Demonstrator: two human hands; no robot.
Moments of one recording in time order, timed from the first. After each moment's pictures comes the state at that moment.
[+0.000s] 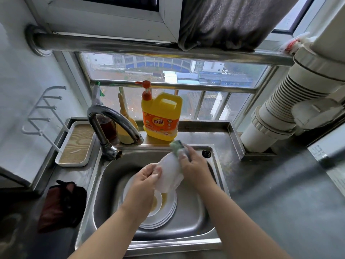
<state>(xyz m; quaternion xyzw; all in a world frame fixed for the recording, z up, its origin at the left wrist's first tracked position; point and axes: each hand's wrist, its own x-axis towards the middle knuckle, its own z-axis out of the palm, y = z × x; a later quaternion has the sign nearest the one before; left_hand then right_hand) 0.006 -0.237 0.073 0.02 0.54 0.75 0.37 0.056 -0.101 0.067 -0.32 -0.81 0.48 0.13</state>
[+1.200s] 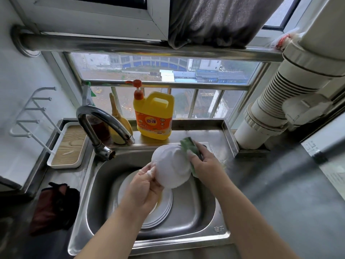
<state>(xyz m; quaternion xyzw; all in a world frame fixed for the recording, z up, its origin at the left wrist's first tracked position) 0.015 -0.217 0.084 -0.09 0.42 0.80 0.42 0.094 -0.074 0.101 -0.33 -0.77 0.54 0.11</state>
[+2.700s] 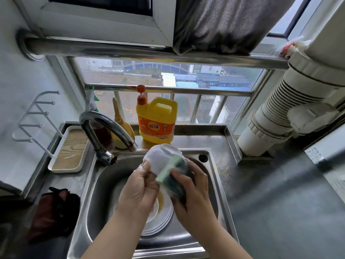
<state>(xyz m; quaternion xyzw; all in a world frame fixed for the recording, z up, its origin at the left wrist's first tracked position) -0.006 -0.214 0.095 -0.17 0.30 0.85 0.40 0.111 -0.130 0.056 -0.12 -0.90 0.27 0.32</state>
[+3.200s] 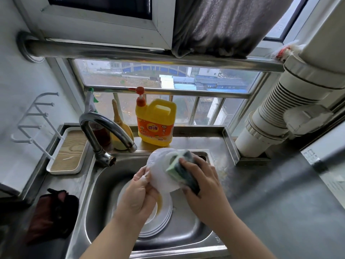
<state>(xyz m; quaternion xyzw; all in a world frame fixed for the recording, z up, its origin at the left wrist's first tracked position) 0.006 -0.222 0.089 -0.11 0.36 0.84 0.38 0.119 -0.103 0.092 -0.17 -0.92 0.29 0.22</state>
